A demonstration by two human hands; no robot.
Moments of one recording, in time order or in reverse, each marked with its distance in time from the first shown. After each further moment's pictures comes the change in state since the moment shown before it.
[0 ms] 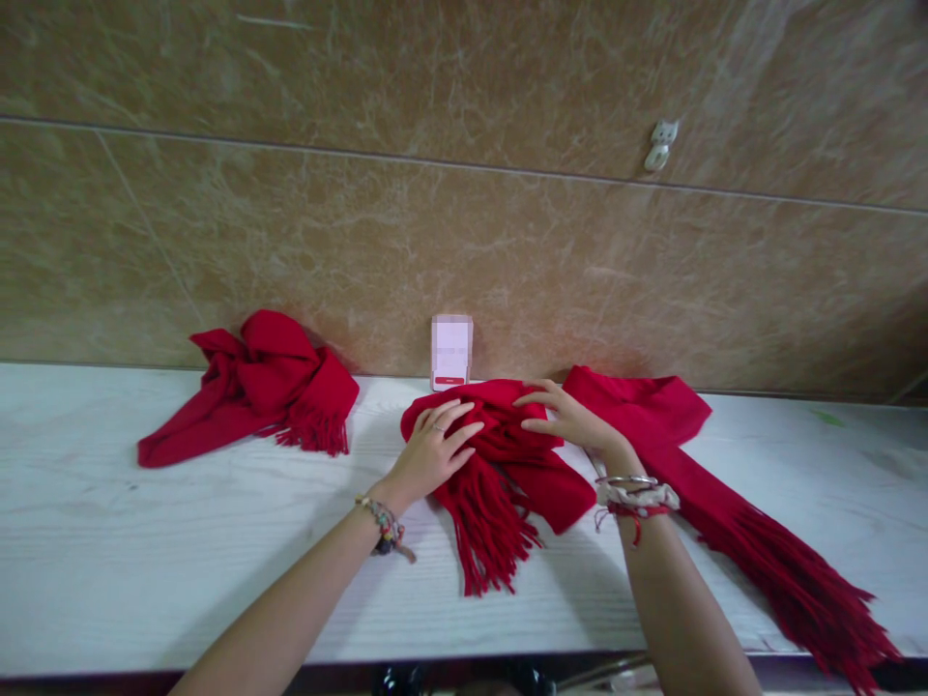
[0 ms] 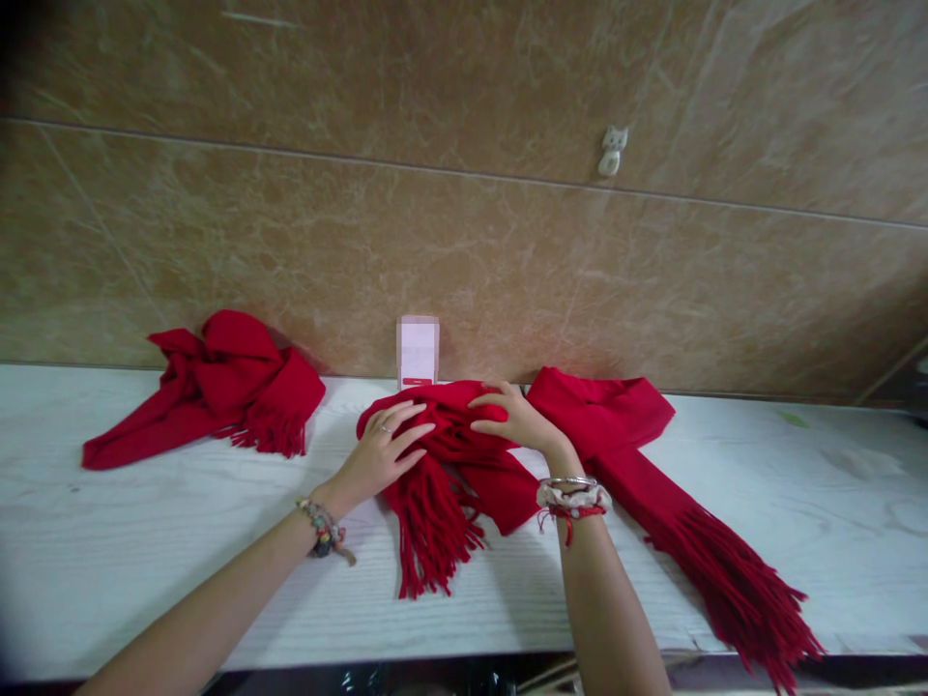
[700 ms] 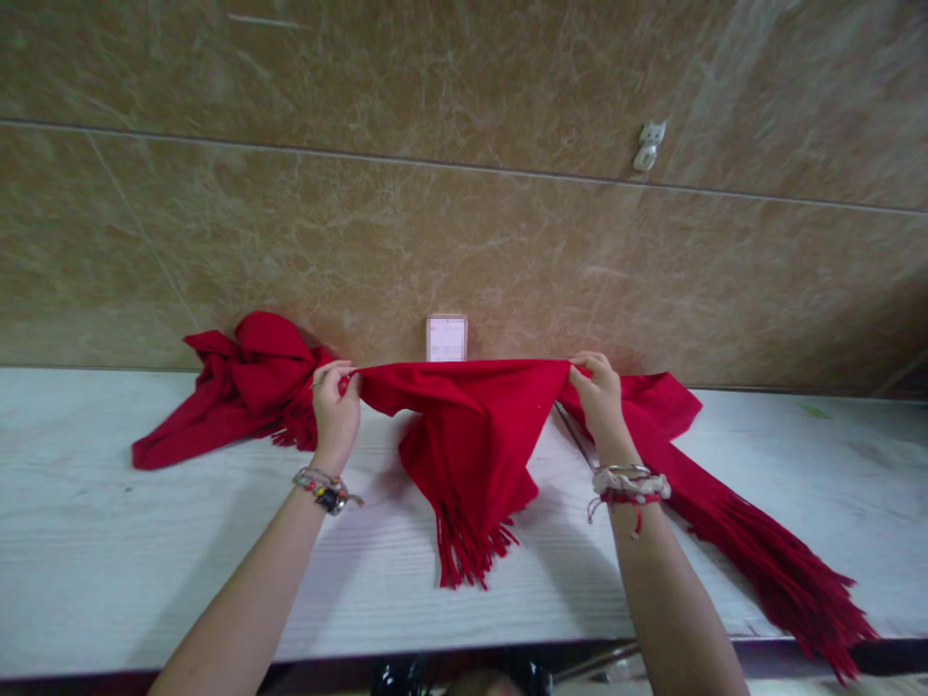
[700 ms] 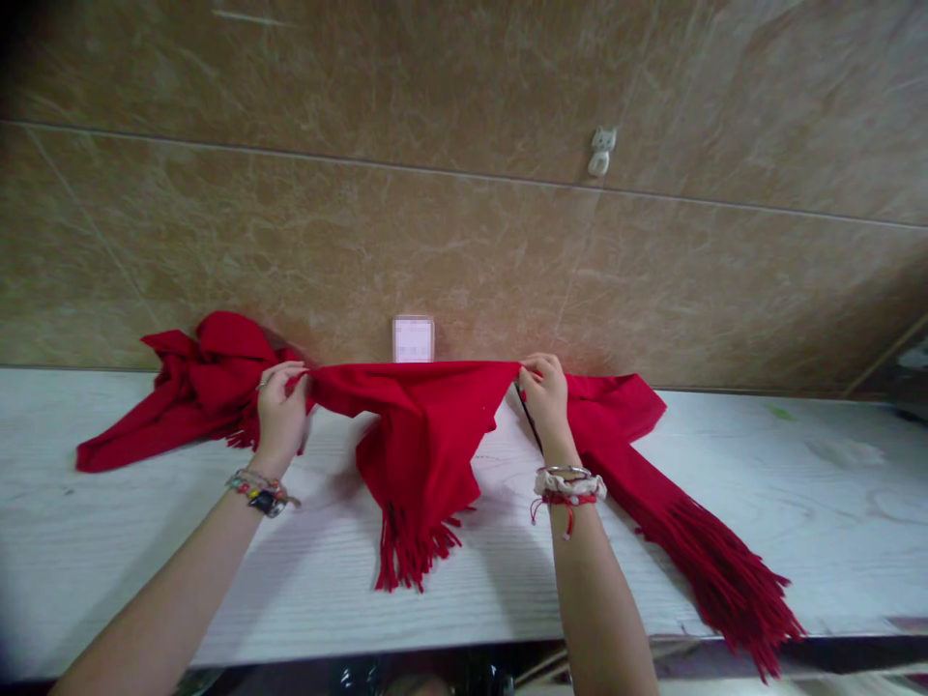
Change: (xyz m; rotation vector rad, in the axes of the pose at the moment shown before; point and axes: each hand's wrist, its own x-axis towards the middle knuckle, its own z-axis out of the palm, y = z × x) left_hand 0.001 -0.066 -0.049 -0.281 0.710 -0.733; right_hand 0.006 0.007 -0.013 0.133 0.777 0.090
